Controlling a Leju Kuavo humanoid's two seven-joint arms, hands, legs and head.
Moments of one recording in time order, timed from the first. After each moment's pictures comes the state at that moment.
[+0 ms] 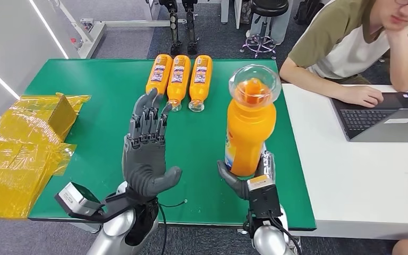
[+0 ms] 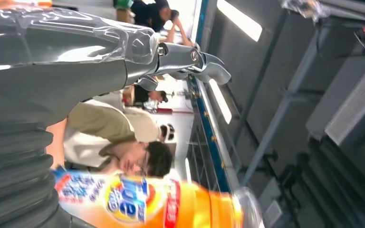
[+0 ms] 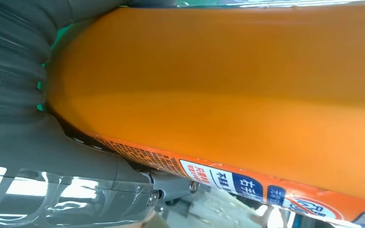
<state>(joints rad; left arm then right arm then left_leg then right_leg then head) -0.18 -0.15 -0.46 -1.54 0.10 -0.03 -0.64 -0.18 0.07 0.35 -1.28 0.25 -0.59 -0.38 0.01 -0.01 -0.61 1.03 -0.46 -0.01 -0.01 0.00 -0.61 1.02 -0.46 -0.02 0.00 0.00</state>
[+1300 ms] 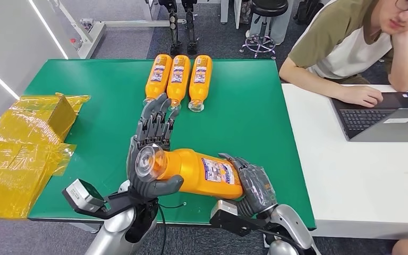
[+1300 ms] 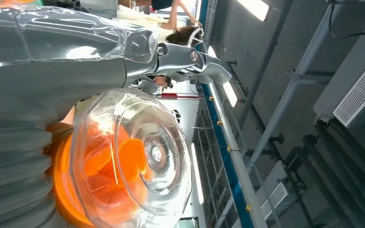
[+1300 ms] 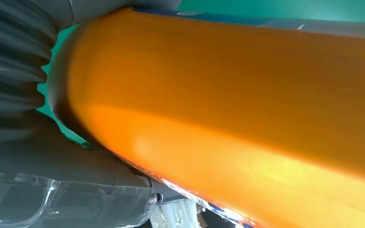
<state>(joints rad) -0.19 -0.14 -0.44 -1.49 0.13 -0.09 -0.64 -0.15 -0.13 0.38 -1.40 0.86 -0.16 -0.13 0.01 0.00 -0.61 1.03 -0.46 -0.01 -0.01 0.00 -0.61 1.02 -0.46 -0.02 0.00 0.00</state>
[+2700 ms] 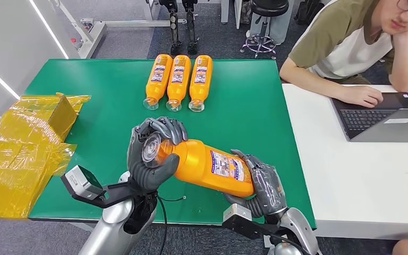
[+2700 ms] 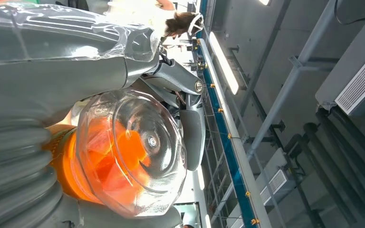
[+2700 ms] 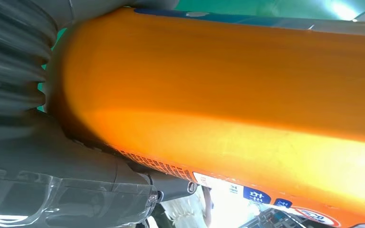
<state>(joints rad) -0.25 -0.13 -0.44 -1.48 0.16 -0.14 -0.56 -0.14 -0.14 0.38 -1.39 0.78 -0.39 -0.21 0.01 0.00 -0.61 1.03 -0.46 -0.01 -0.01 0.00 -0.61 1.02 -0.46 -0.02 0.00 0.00</state>
